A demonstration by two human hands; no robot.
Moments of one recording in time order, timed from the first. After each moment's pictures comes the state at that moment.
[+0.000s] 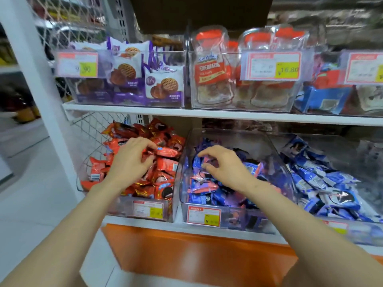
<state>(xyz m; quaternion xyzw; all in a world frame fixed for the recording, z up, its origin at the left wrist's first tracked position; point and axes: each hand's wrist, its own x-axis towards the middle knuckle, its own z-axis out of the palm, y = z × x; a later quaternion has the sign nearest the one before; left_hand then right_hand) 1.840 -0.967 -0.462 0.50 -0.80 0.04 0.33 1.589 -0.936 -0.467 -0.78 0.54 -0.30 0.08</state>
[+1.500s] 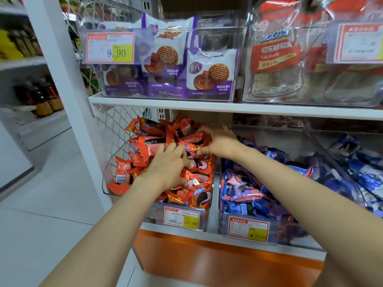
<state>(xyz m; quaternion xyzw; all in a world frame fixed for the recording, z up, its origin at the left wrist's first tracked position) 1.843 -0.998 -0.474 0.49 -0.87 0.11 0.00 1.671 -1.046 -0.457 -0.79 0.59 -0.17 0.06</state>
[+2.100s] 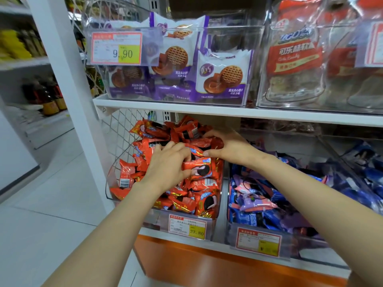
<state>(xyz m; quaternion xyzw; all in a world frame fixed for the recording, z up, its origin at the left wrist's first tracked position) 1.853 -1.008 -0.476 0.52 -0.84 0.09 0.14 1.662 -1.048 -0.457 -0.80 0.53 -0.24 0.13</state>
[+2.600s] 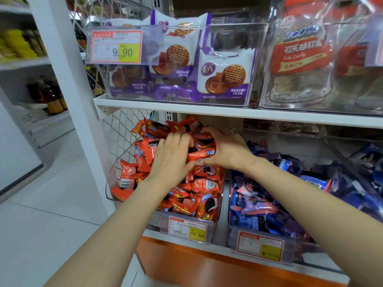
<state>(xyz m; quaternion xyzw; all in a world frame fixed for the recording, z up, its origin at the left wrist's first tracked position) 1.843 -1.010 -0.472 0.51 -0.80 0.14 0.28 1.676 -1.047 -0.464 -0.80 0.57 -0.18 -0.01</state>
